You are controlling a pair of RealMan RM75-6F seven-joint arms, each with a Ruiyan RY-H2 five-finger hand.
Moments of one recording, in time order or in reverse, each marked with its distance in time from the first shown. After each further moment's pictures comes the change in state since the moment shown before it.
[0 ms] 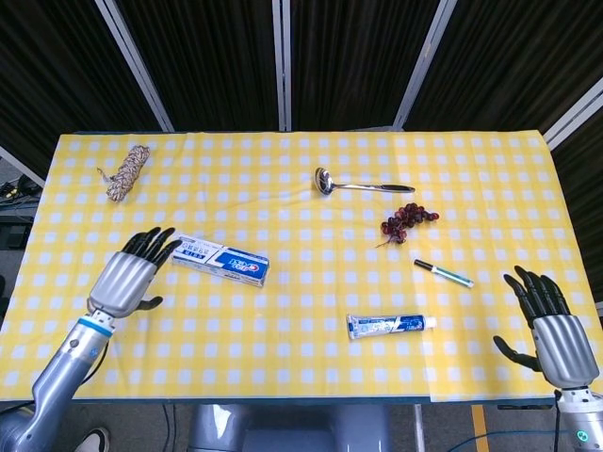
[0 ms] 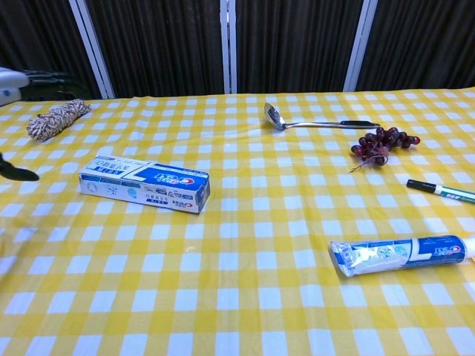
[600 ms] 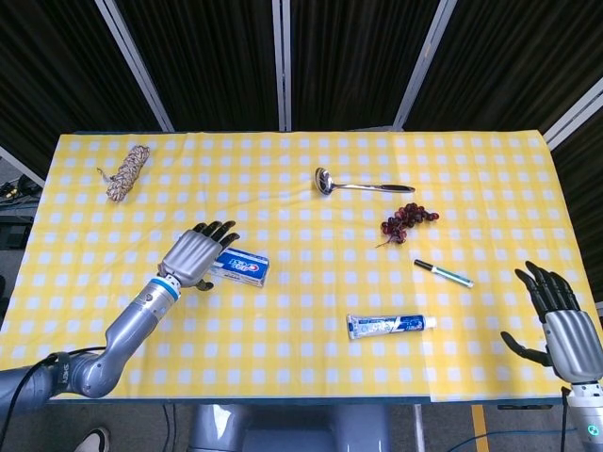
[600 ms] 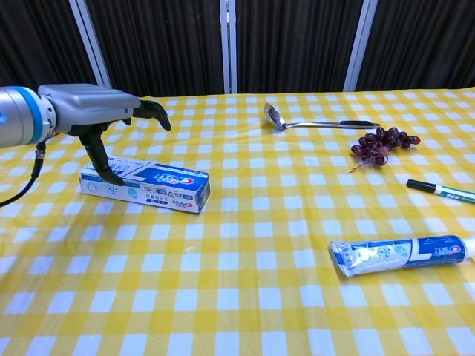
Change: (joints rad) left arm -0.330 -0.166 -0.045 0.120 -0.474 -0.217 0.276; right arm 0.009 0.021 0.011 0.020 0.036 -0.024 0.101
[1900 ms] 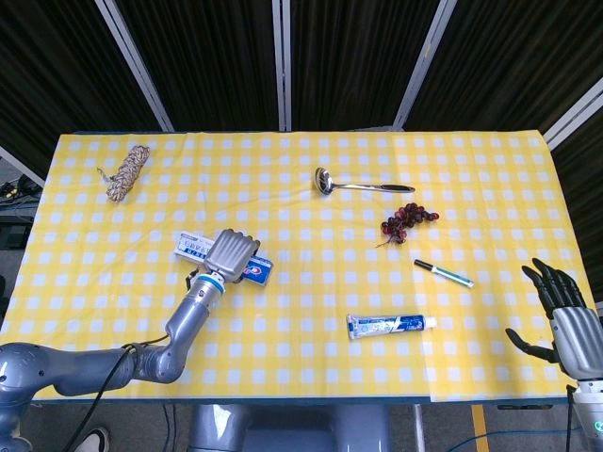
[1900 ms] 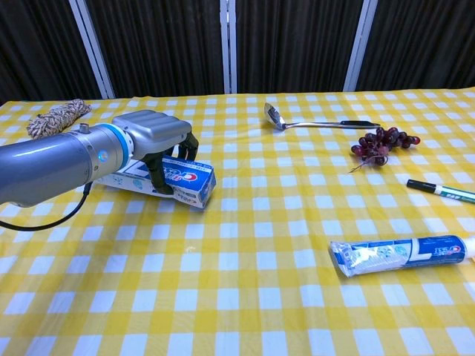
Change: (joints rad) left arm -0.207 -0.317 0.105 0.298 -0.140 0.165 0.028; right arm 0.006 0.010 0.007 0.014 0.016 -0.013 0.050
